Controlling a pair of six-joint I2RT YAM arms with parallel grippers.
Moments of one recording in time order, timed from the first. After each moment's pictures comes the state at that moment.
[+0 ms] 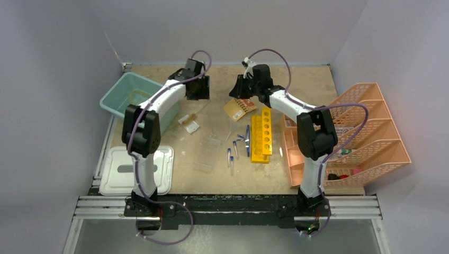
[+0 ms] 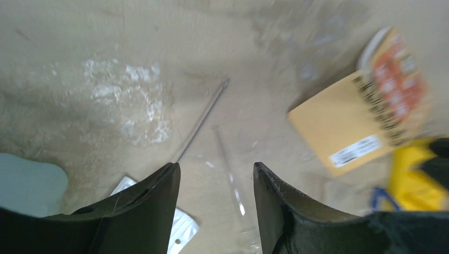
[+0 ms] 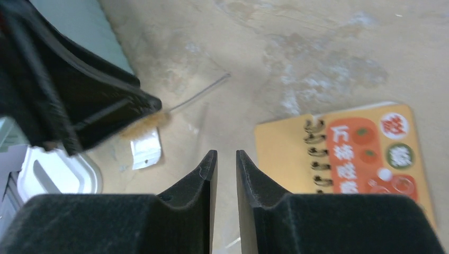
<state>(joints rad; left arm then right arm) -0.34 1.99 1.69 -0.55 0.02 -0.38 0.40 1.99 1.50 -0.05 -0.37 0.39</state>
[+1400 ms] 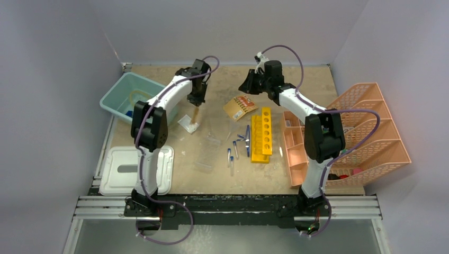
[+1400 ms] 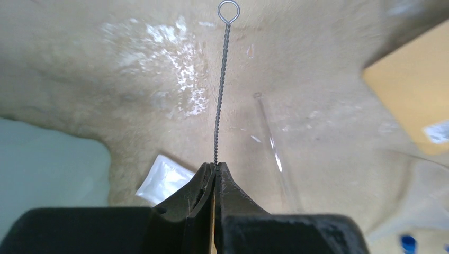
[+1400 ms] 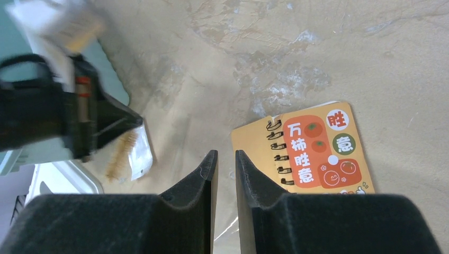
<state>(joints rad) -0.39 2.21 1.90 -0.89 -0.14 -0.17 0.31 1.91 1.45 -0.07 -0.35 0.41</state>
